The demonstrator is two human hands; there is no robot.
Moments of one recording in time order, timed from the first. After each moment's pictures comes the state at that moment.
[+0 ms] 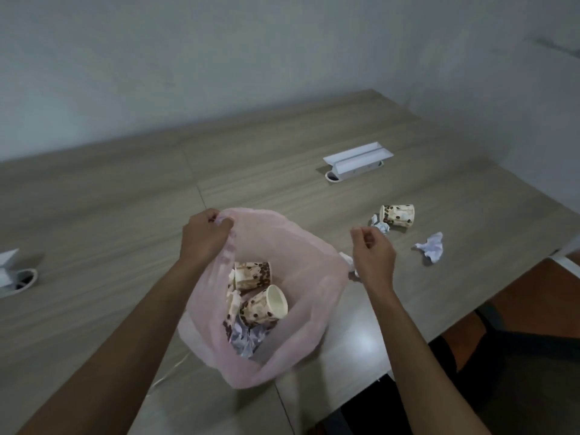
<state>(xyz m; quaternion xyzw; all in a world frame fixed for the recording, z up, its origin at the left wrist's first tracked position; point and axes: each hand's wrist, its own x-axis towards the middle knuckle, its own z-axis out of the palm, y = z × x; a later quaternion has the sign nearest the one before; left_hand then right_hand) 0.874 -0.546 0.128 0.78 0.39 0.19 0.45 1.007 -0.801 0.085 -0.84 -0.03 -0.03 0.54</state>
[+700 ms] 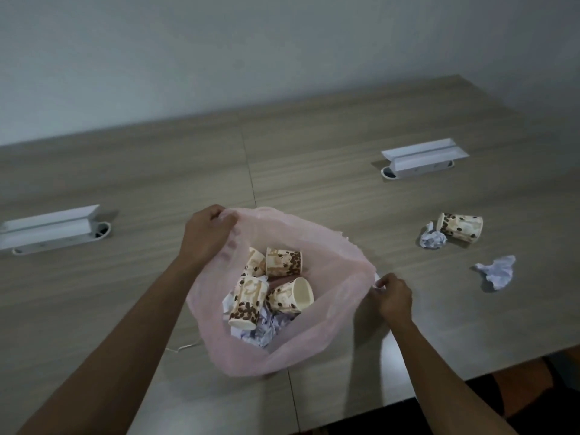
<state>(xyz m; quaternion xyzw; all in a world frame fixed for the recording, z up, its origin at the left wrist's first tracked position) 0.825 -0.540 0.136 0.76 0.45 0.19 0.42 1.043 -0.818 -0.059 -0.94 -0.10 0.15 0.30</state>
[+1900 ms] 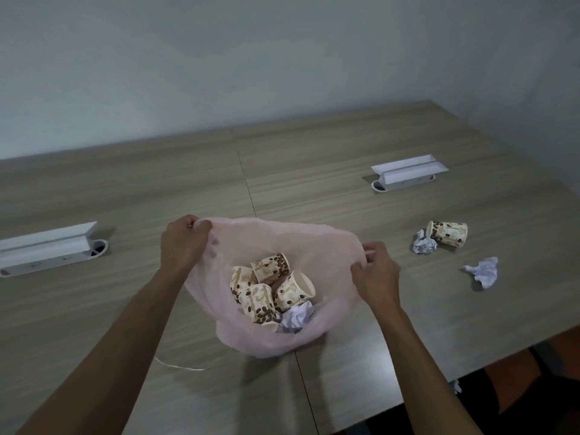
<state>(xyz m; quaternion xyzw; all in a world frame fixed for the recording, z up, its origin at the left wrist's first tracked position) 0.781 -0.499 0.145 0.71 0.51 0.25 0.42 0.960 -0.760 0.089 -0.89 -0.15 0.05 0.44</state>
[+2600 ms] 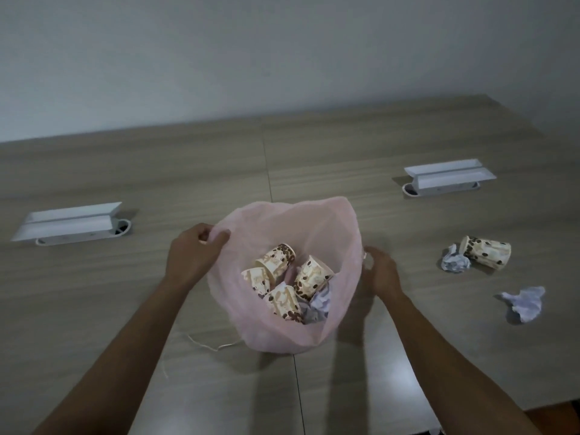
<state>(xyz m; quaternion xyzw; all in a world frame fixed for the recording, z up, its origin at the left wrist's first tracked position) 0.782 -0.511 0.119 0.77 0.52 0.21 0.31 1.074 -0.728 -0.028 -0.90 -0.25 0.17 0.31</state>
